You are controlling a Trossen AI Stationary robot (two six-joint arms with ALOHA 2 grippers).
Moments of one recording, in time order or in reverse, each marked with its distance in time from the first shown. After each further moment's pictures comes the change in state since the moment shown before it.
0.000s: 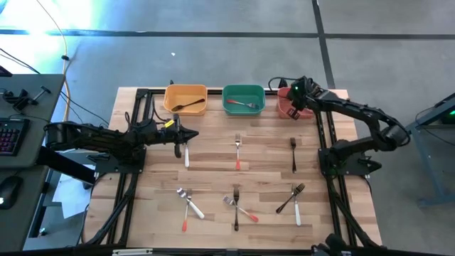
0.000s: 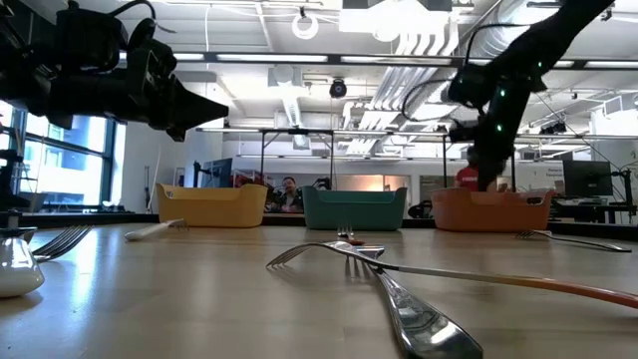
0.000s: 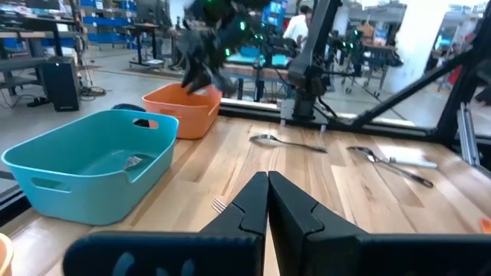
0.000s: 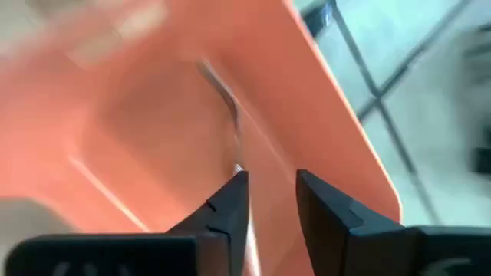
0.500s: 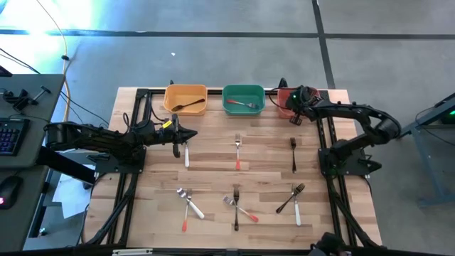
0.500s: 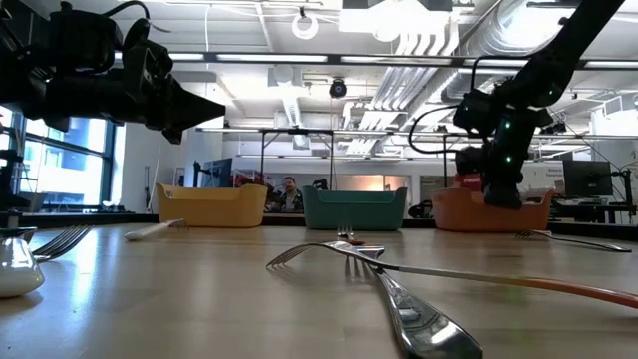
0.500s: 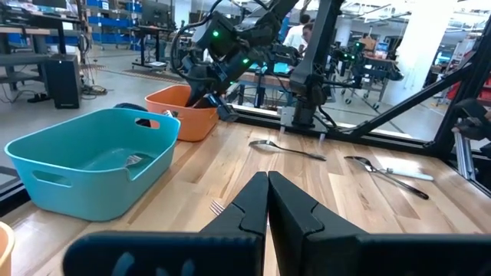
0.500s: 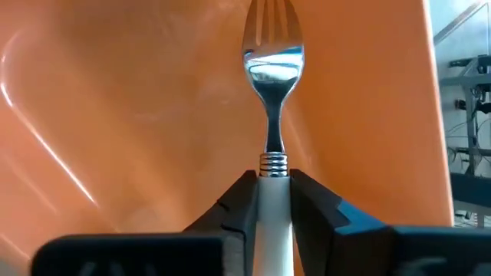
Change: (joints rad) left arm 0.000 0.000 -0.033 0.064 -0.015 -0.057; right arm -0.018 0.109 -0.182 0.295 0.099 -0.231
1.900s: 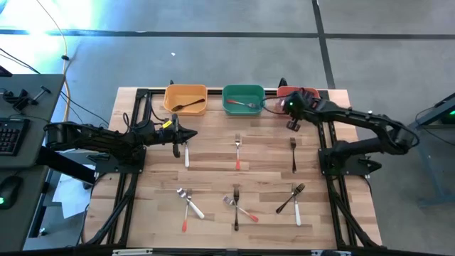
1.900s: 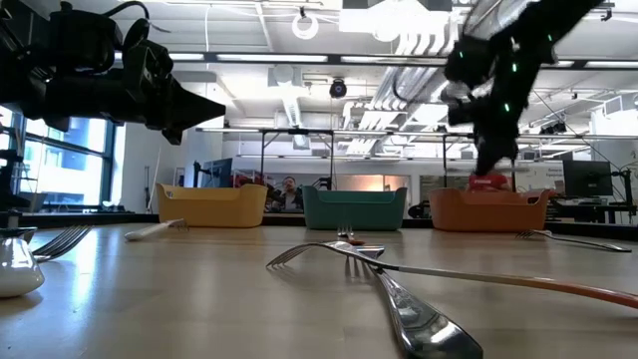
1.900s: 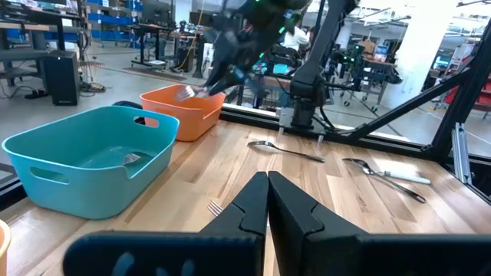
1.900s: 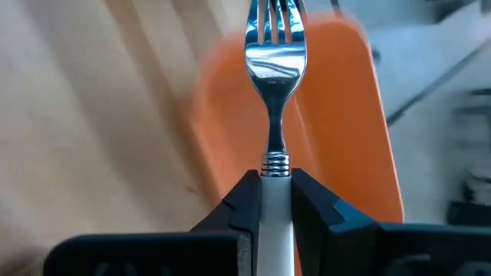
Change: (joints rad) left arm 0.000 0.000 0.000 0.002 0.000 -0.020; right arm 0.249 -0.208 0.137 -0.418 0.031 0.217
